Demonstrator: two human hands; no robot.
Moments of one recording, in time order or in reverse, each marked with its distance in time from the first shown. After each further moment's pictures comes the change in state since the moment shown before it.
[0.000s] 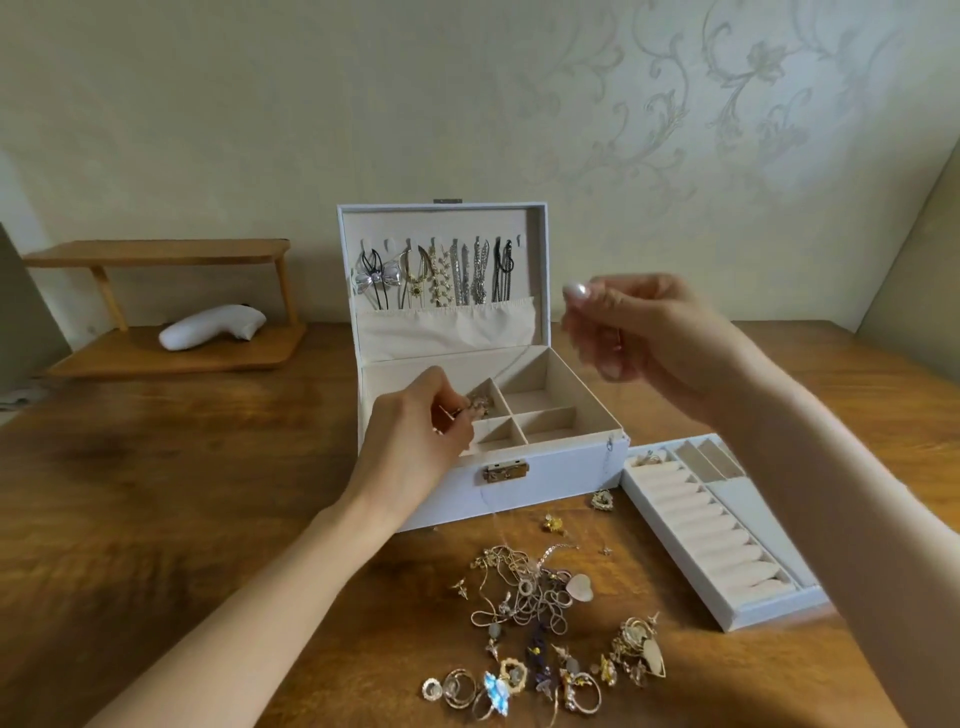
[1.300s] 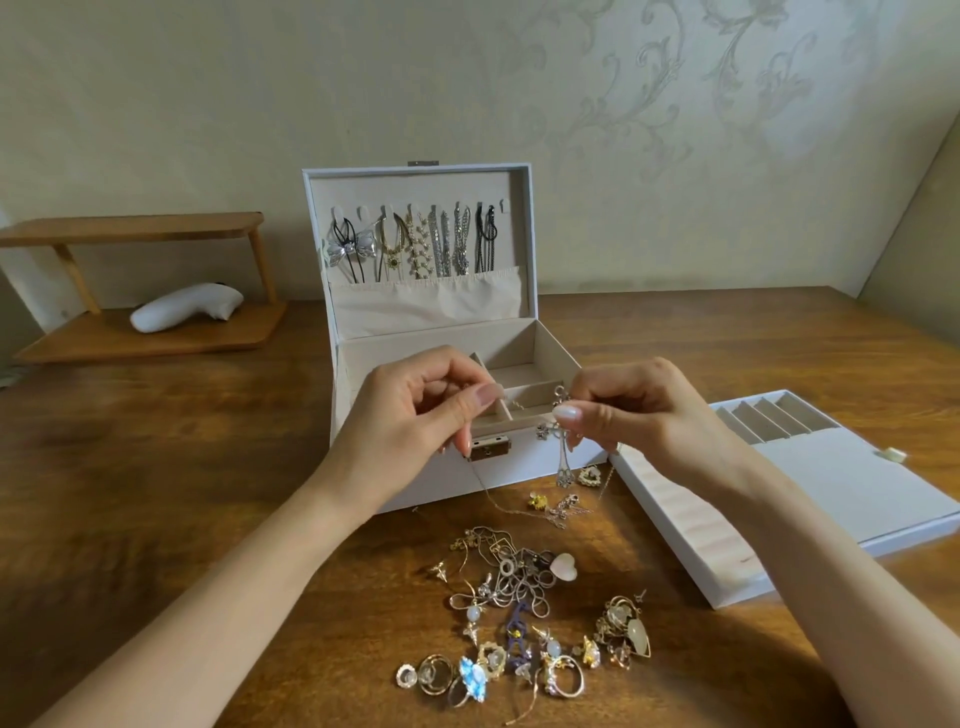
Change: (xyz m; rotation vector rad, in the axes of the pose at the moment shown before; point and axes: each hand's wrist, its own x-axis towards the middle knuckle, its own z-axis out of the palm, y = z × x) left_hand -0.006 0.033 -0.015 -0.518 -0.311 -0.047; right_hand -0.042 0.062 -0.005 -0.296 -0.089 -0.138
